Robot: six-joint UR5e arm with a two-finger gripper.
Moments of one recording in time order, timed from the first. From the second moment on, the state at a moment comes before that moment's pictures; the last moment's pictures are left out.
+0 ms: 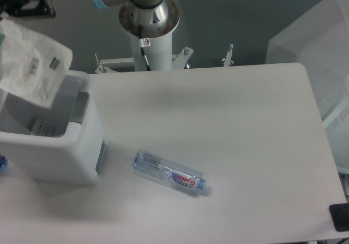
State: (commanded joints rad) arm 2.29 -1.47 -1.65 -0.97 0.51 0.43
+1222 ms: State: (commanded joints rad) arm 2.63 -1.72 -1.67 -0.97 0.68 0.54
